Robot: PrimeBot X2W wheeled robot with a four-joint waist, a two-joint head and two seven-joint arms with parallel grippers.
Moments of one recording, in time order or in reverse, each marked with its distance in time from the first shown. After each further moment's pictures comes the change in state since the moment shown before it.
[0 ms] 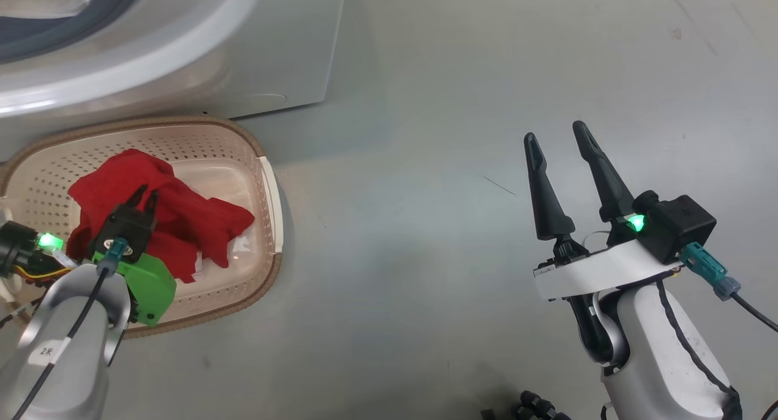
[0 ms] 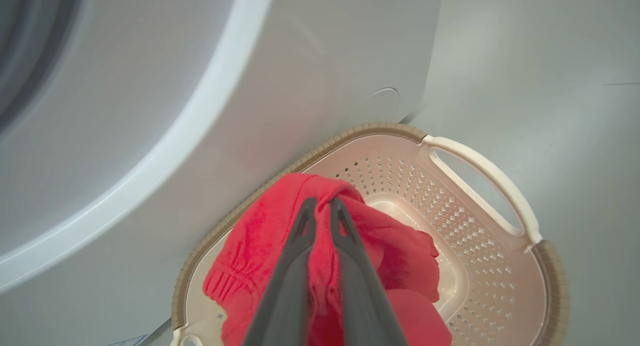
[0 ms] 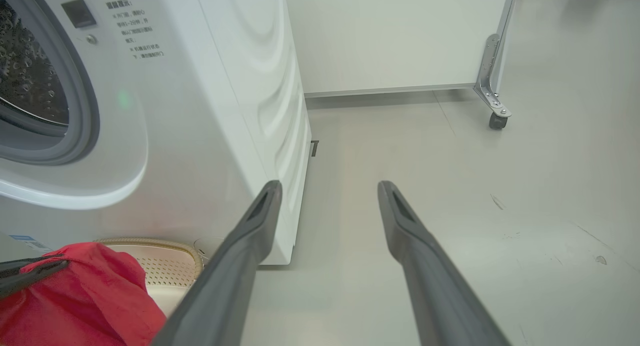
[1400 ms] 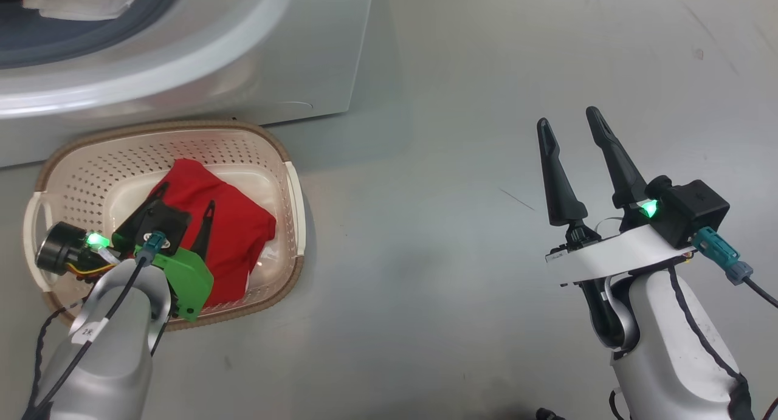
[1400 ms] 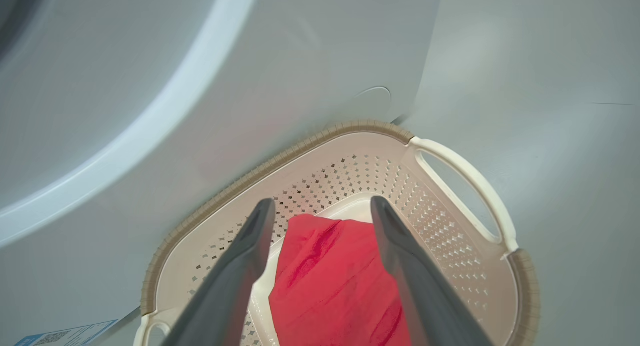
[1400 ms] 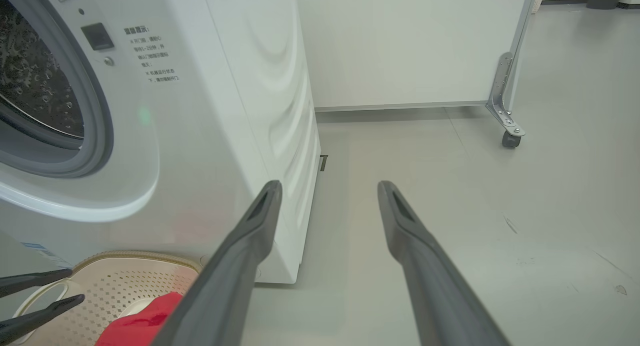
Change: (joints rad) left arm -0.151 -0.126 -0.038 0.339 -0.002 -0.008 -0.135; right arm -0.042 0.001 -0.046 0.038 -0.021 -0.020 0.000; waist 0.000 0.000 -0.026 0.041
